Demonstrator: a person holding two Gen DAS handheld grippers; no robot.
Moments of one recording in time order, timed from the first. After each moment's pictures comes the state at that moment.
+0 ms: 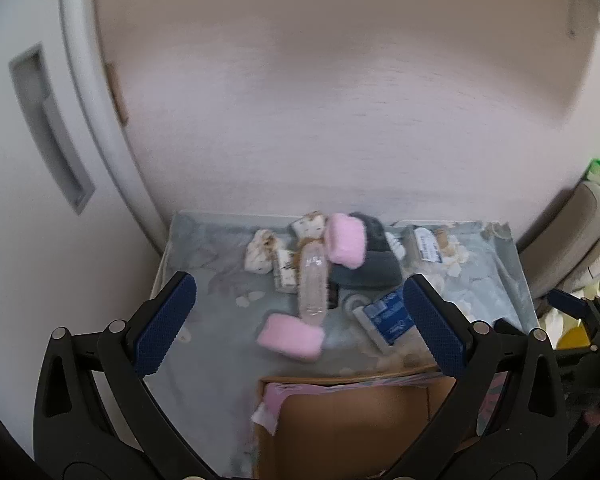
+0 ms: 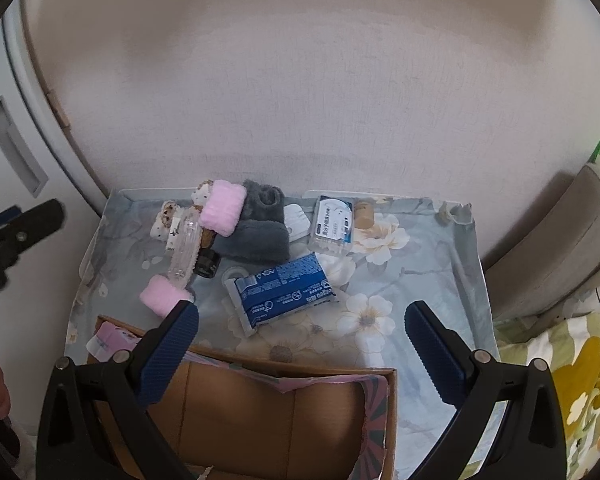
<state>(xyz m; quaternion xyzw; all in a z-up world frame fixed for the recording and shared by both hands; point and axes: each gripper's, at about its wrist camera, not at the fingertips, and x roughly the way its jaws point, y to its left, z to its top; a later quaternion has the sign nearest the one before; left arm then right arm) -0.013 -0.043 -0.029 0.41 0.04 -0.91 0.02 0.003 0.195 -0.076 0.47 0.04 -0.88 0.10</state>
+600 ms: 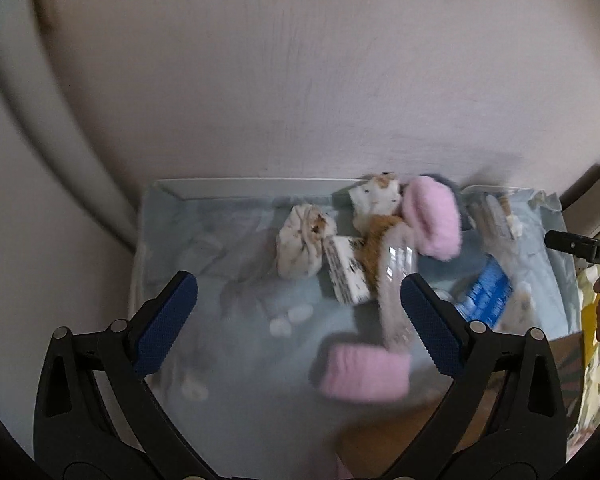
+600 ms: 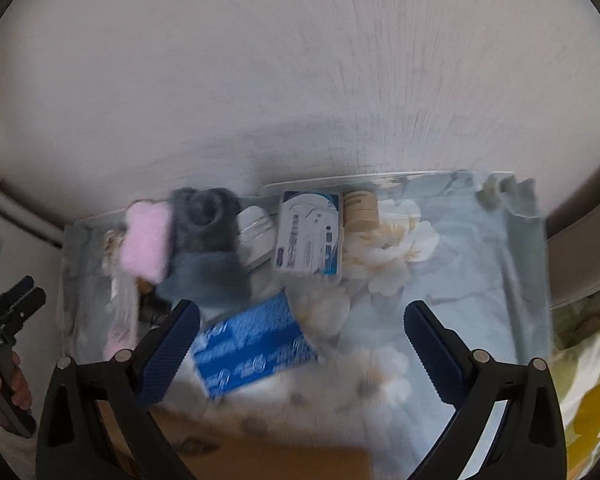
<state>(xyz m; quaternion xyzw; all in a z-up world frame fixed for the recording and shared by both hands) -0.128 -0.115 -0.158 0.50 0.05 -0.86 -0.05 -0.138 0.234 -0.174 0.56 -0.06 -0.82 0.11</state>
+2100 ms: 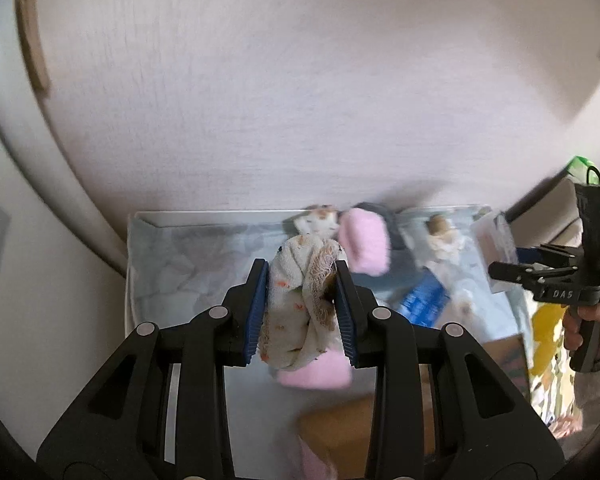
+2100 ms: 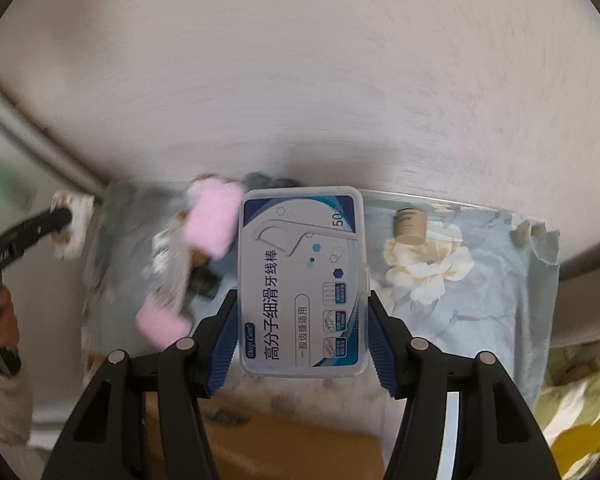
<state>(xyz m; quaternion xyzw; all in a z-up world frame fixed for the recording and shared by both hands) -0.088 -0.104 -0.088 0.48 0.08 -0.87 -0.11 -0.098 0.195 -0.119 0.56 0.02 -0.80 0.21</state>
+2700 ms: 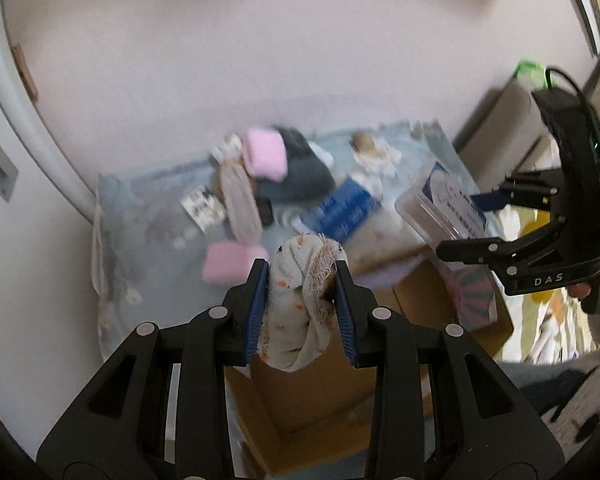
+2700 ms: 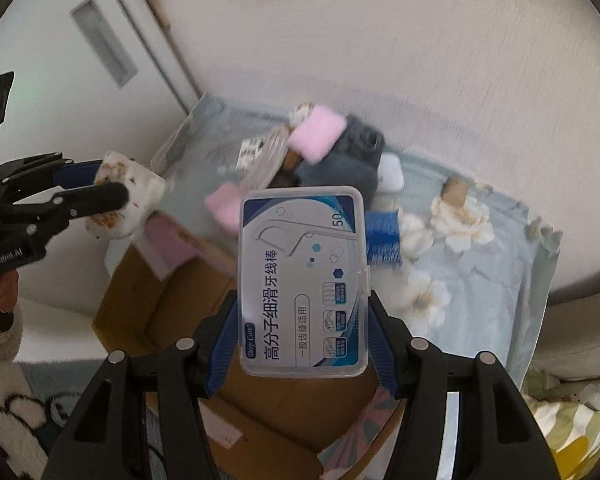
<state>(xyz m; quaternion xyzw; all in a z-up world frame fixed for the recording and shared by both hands) 0.027 0.007 -0.082 0.50 -0.01 -0.85 -0.15 0.010 0.189 -0.101 0.55 0.12 -0.77 0.31</state>
